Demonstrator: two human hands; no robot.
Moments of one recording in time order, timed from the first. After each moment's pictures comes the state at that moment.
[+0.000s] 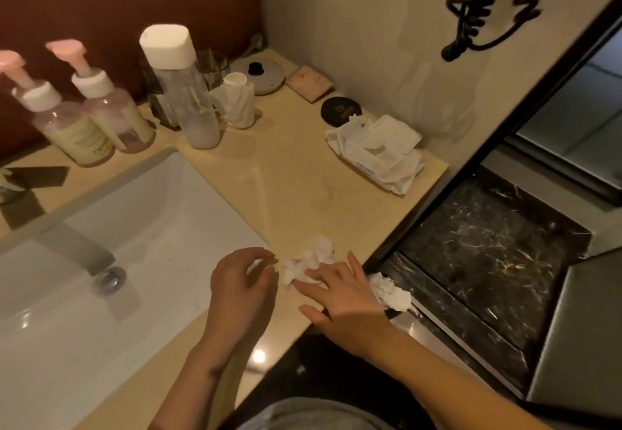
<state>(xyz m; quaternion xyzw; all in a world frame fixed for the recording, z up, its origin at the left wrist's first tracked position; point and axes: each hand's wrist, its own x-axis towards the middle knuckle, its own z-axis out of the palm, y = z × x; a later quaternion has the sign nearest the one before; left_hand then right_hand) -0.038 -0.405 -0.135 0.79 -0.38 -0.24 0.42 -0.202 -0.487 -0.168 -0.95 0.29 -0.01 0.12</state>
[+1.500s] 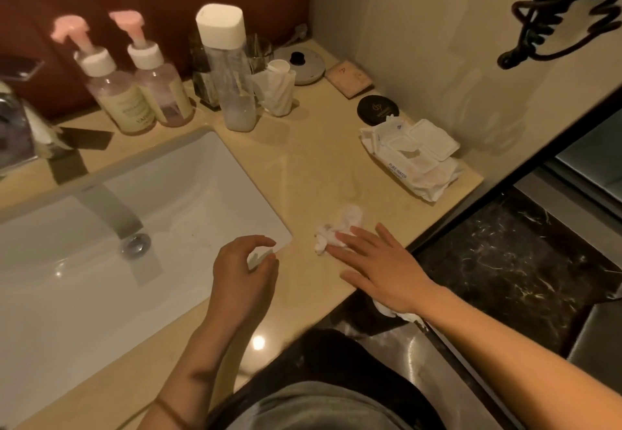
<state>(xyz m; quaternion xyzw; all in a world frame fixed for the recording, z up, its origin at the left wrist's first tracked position) -0.026 -0.390 -0.138 0.83 -0.32 -0.21 0.41 -0.209 -0.557 -0.148 -0.97 0.18 0.12 0.09</state>
